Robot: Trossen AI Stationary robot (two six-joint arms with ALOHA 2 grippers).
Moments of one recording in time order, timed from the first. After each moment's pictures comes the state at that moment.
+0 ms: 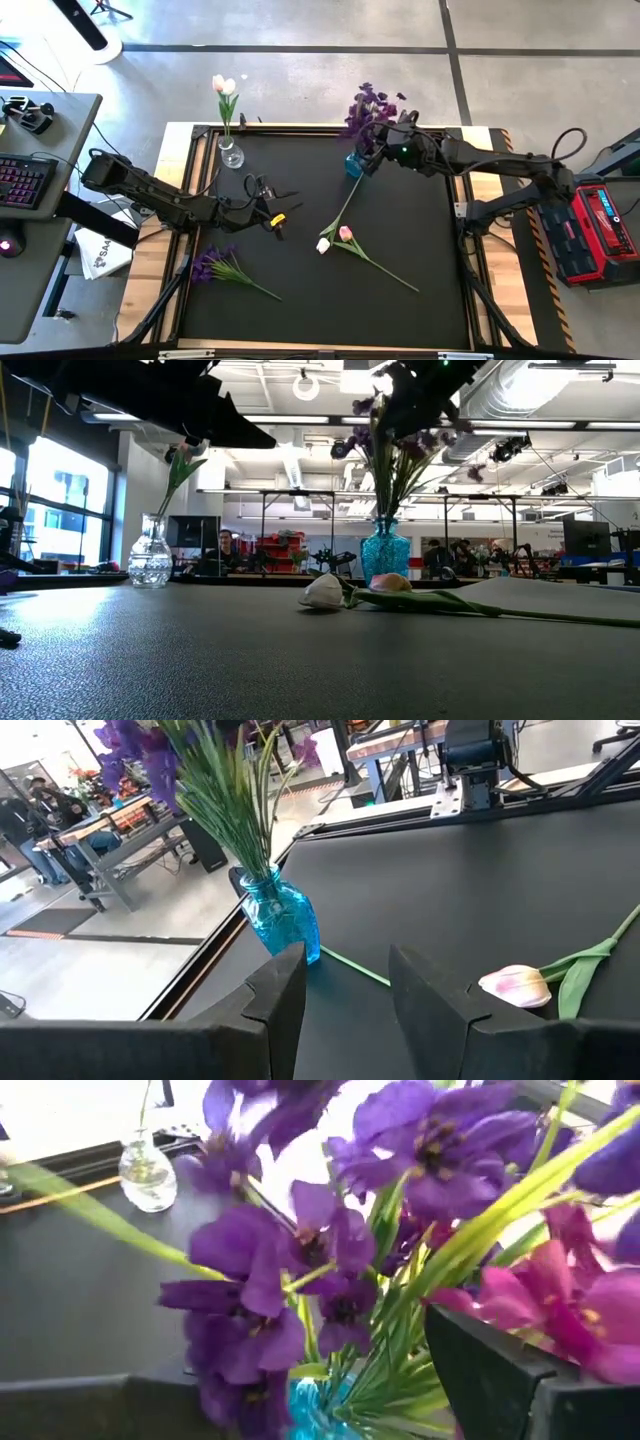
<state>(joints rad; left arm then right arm) -0.22 1.29 0.52 0.54 -0.67 0.19 -0.23 1.28 1.15 -0.41 0.49 0.13</state>
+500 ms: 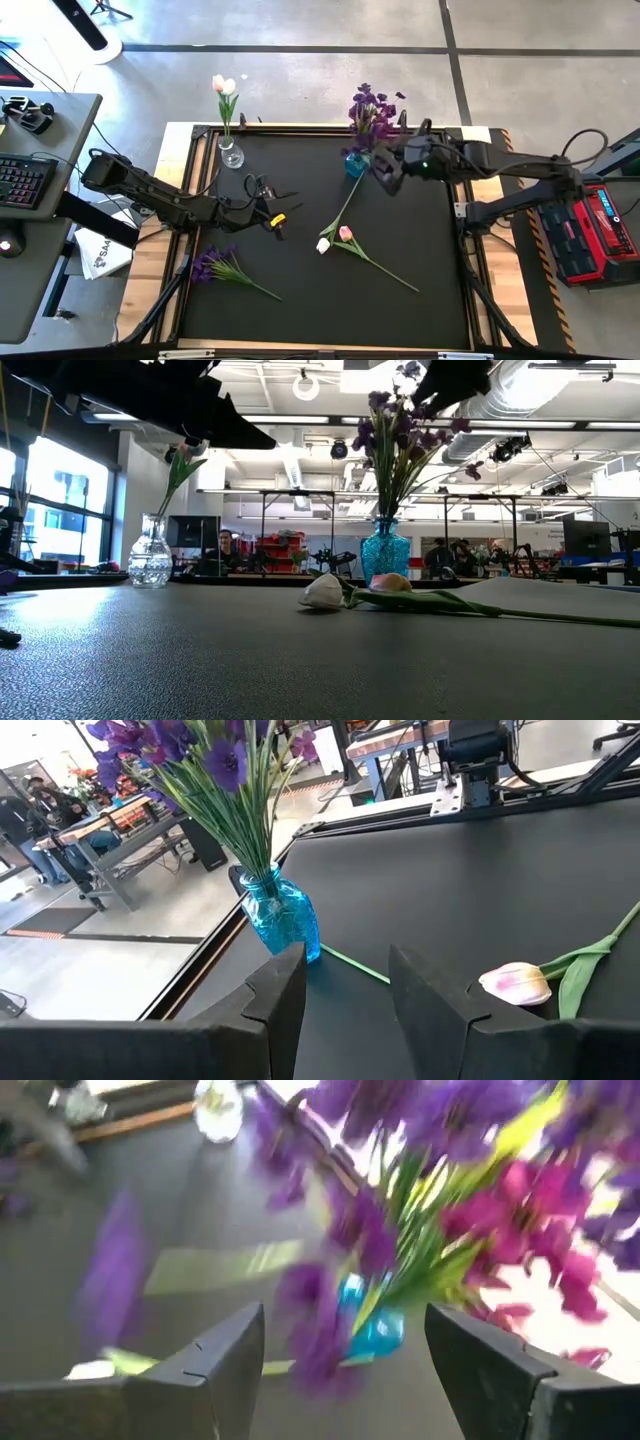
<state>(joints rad) -0.22 1.29 0.52 0.54 -0.67 0.19 -0.07 1.18 1.27 -0.82 0.45 0.26</state>
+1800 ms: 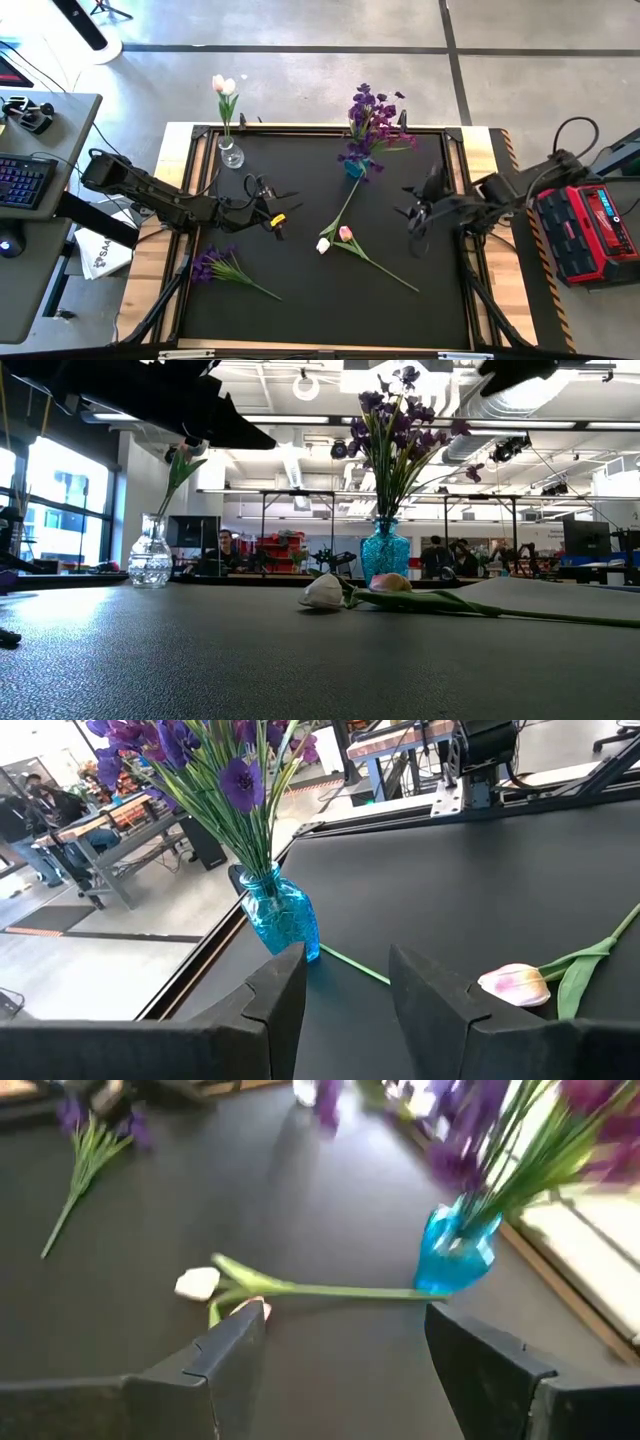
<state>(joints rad) -0.22 1.29 0.52 0.54 -0.67 0.18 0.41 1.01 1.10 -0.95 0.65 0.58</state>
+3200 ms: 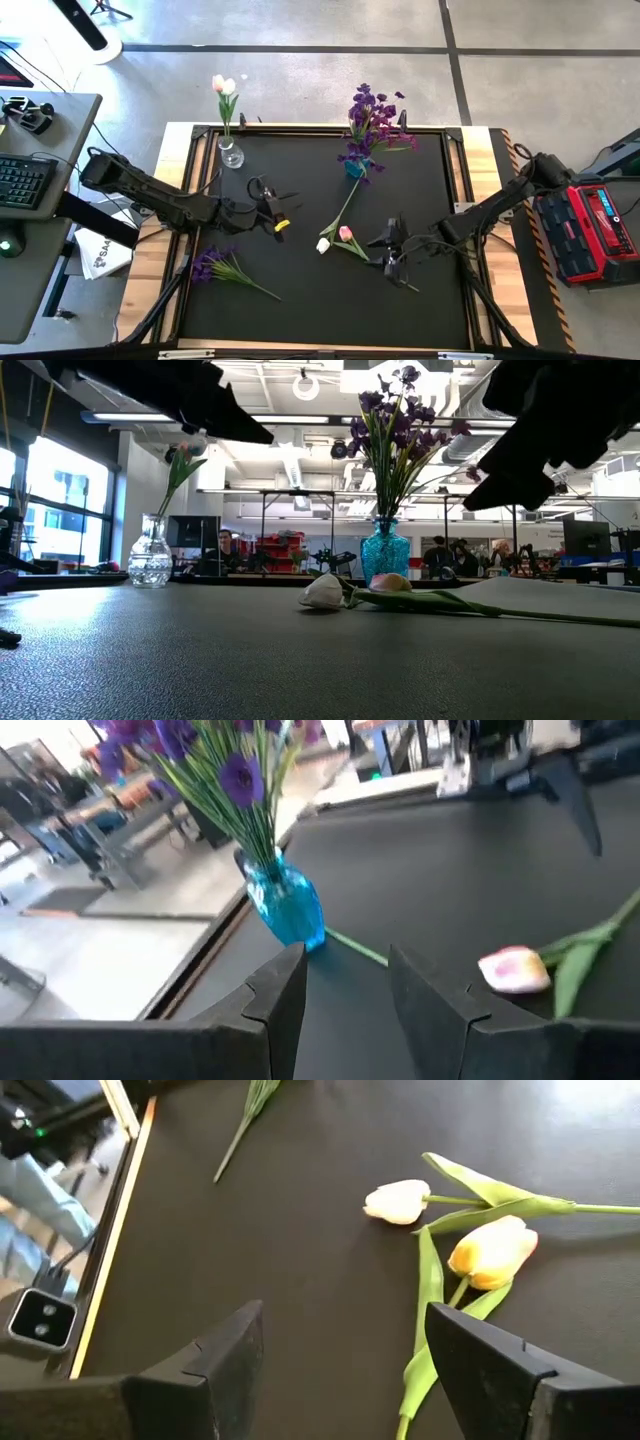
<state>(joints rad) -0.26 1.27 0.61 0.31 -0.74 0.12 0.49 1.29 0.53 0.15 0.35 0.63</state>
